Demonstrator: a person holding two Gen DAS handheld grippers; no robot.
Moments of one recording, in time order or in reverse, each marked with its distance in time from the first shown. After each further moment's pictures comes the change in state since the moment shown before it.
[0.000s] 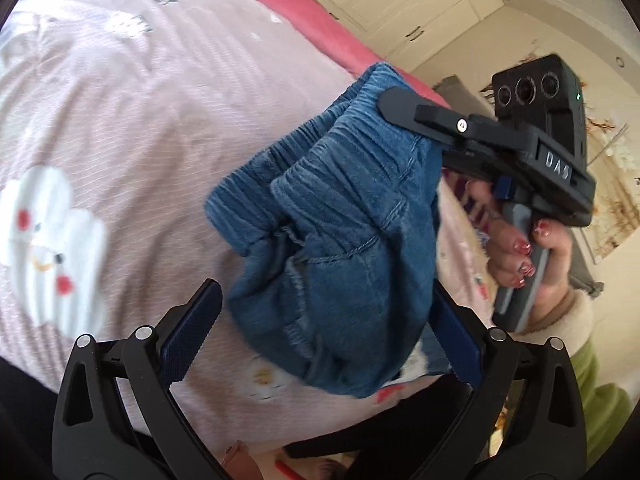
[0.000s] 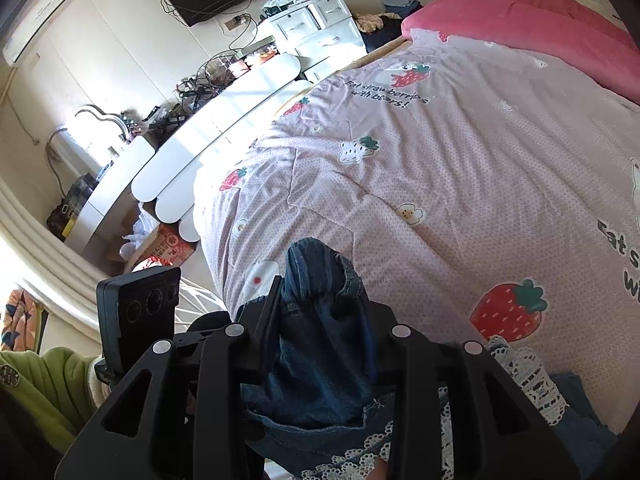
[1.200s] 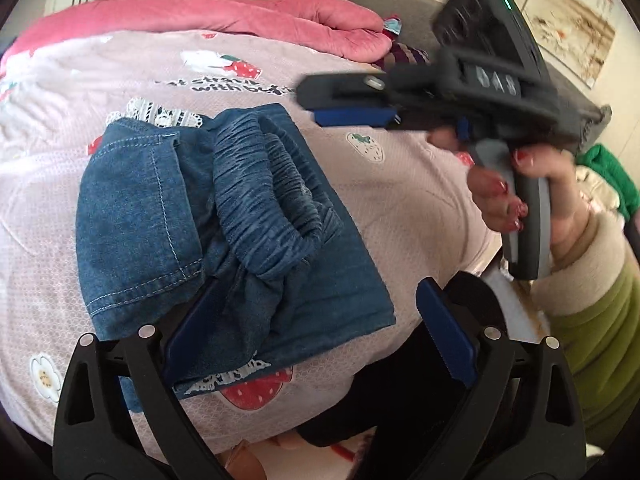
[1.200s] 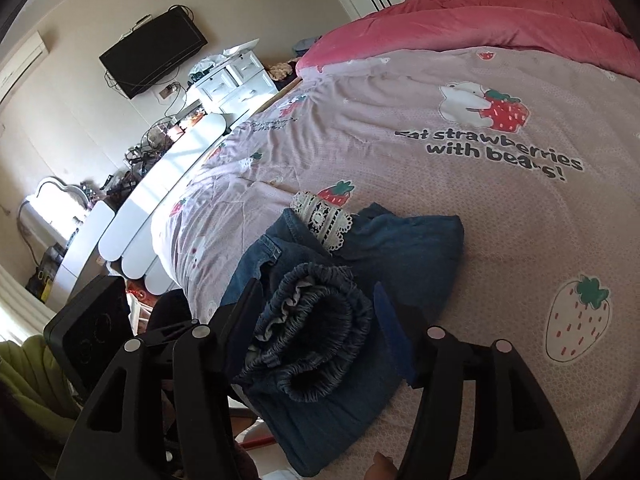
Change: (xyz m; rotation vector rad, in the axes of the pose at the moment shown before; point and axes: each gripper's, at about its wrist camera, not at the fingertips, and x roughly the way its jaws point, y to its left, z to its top) left arm 0.114 -0.172 -0.086 0.510 0.191 0.066; right arm -0.131 -0.068 -0.147 0.204 -0.165 -0.188
